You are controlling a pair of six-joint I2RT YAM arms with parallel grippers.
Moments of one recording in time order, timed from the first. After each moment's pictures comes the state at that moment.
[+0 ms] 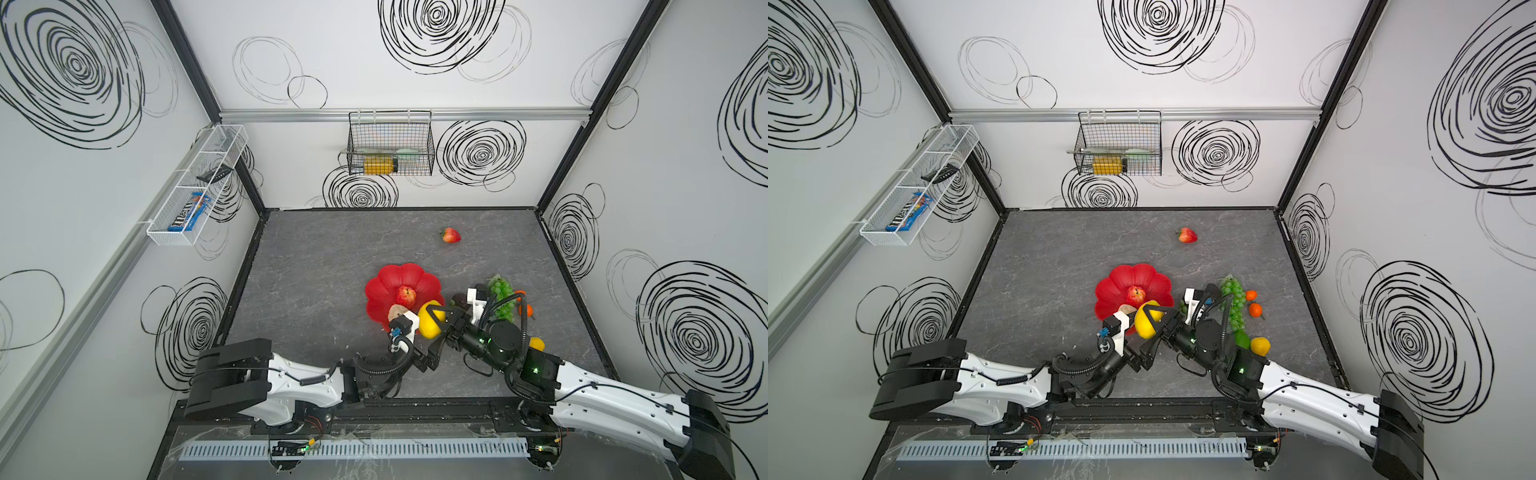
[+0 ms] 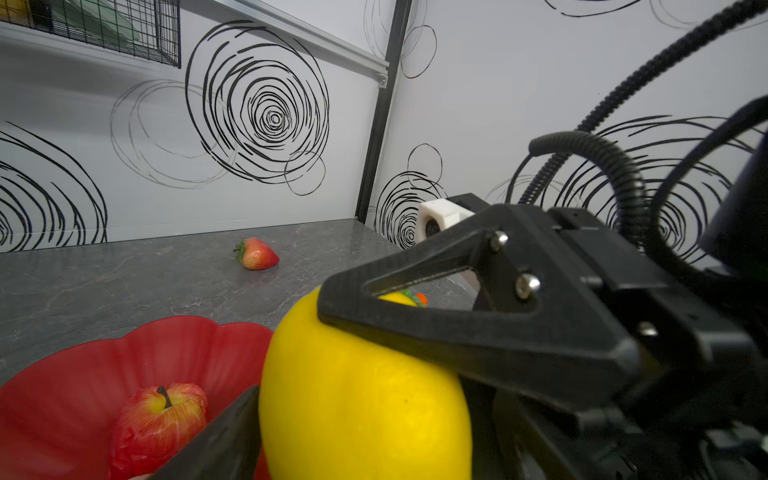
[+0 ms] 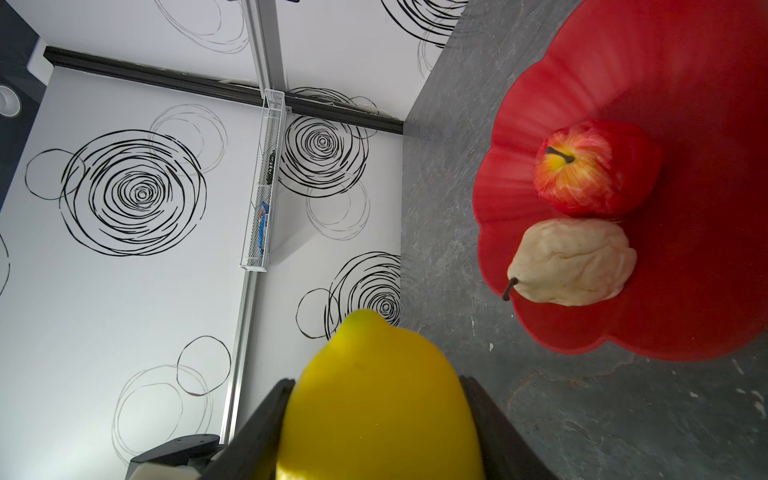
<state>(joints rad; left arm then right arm) -1.36 1.37 0.41 1.02 -0.62 -0.23 1.08 0.74 0.35 0.27 0.20 1.43</state>
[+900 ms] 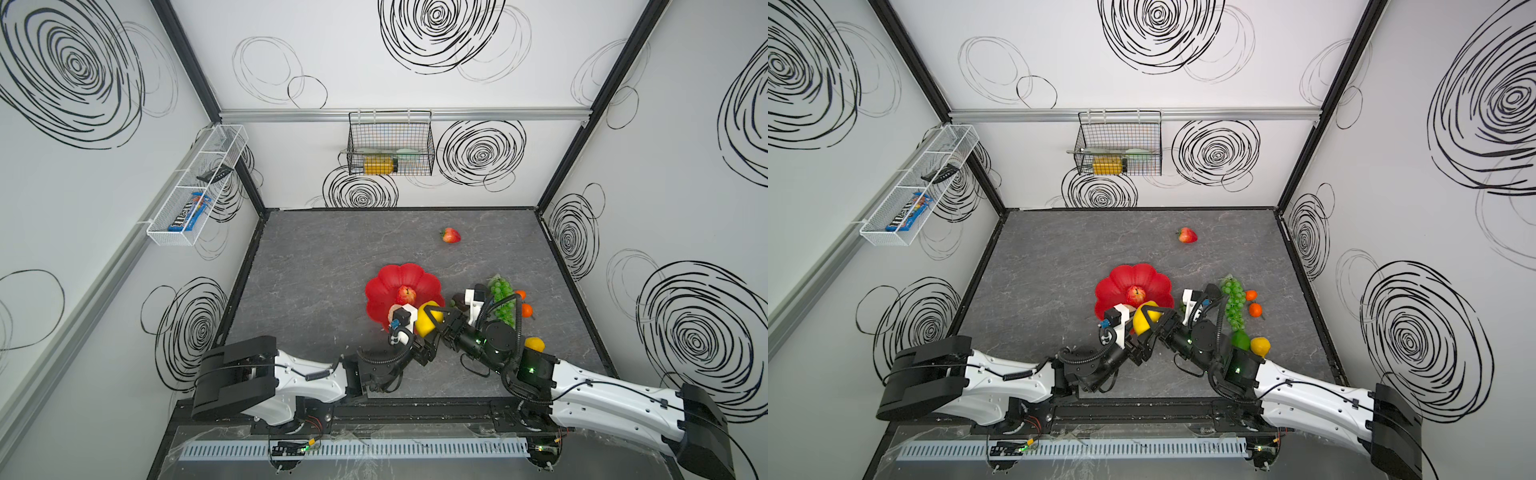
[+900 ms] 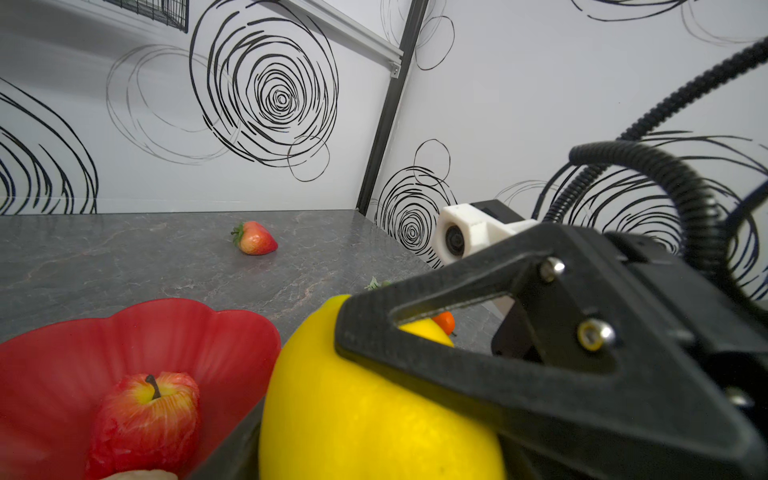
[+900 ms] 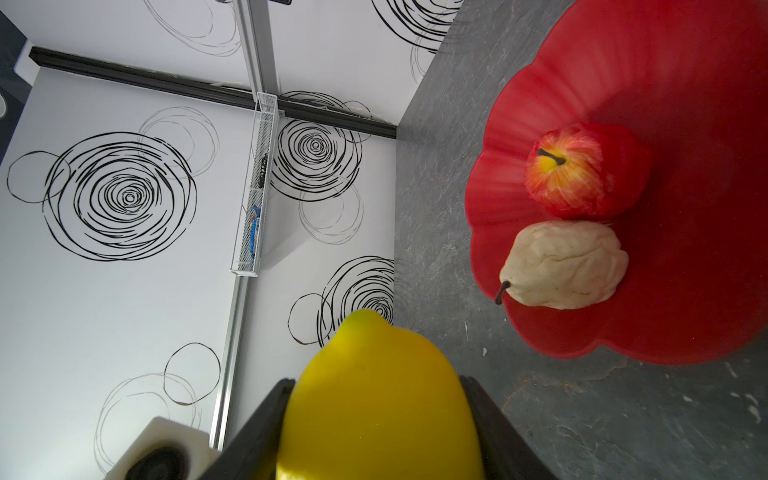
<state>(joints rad) -1.31 1.40 0.42 1.01 -0.57 -0.32 1.10 0.78 0.35 0.30 0.24 1.42</state>
